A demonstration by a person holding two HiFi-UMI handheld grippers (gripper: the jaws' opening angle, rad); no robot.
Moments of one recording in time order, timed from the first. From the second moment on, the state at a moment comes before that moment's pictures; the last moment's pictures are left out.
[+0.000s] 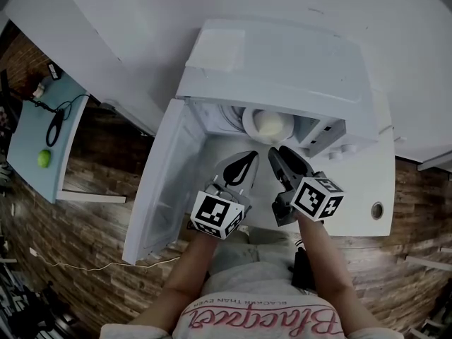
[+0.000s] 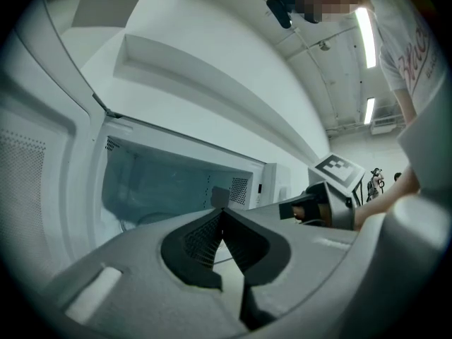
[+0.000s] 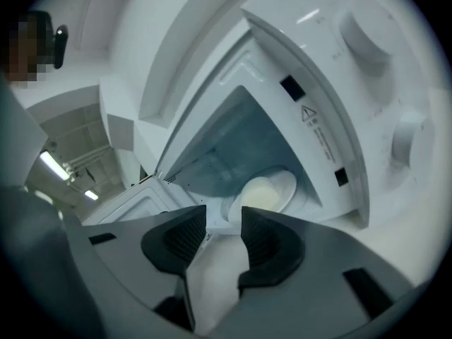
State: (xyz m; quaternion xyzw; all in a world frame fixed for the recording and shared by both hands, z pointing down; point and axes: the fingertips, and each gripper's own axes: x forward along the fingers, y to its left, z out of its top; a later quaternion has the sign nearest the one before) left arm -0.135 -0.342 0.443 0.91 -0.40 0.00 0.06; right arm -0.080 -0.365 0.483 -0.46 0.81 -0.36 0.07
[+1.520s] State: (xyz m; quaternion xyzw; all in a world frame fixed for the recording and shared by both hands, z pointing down) left arm -0.140 -0.379 0.470 0.90 -0.42 0.01 0.10; right arm -0.062 -0.419 0.565 -0.52 0.51 -0.66 0.17
